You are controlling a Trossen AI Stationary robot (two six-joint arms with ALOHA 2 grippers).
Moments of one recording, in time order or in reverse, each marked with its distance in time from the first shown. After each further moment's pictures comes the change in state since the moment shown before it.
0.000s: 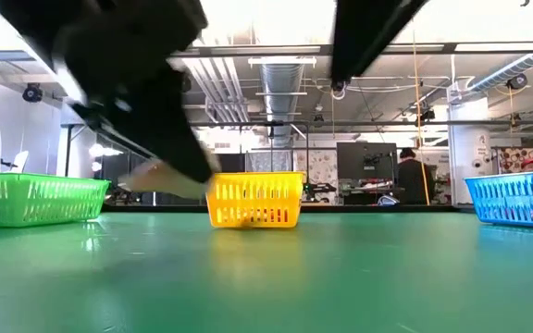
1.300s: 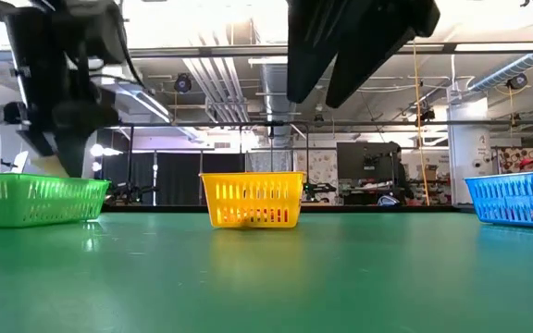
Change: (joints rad) left arm 0.535 -0.790 -0.515 -0.594 0.358 -0.192; right arm -0.062 -0.070 -0.164 0.271 -0.046 0.095
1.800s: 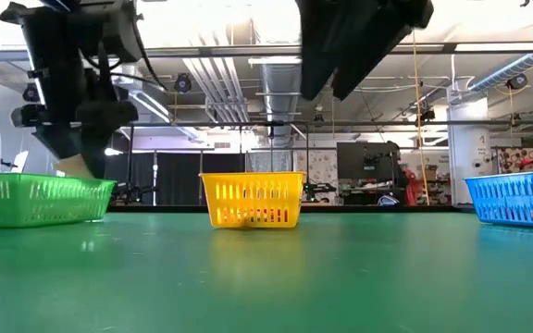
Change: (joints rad) left arm 0.020 0.071 0.024 0.083 -0.020 -0.028; right arm -0.020 -0.024 0.000 -0.074 0.024 -0.016
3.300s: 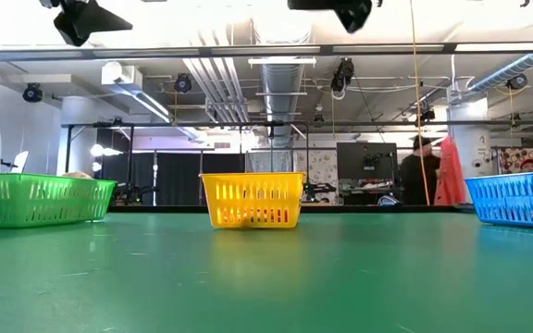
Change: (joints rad) left arm -0.238 -0.663 0.011 0.514 -0.103 0.784; right arm -0.179 -0.720 -0.919 1.211 -0.230 -1.008
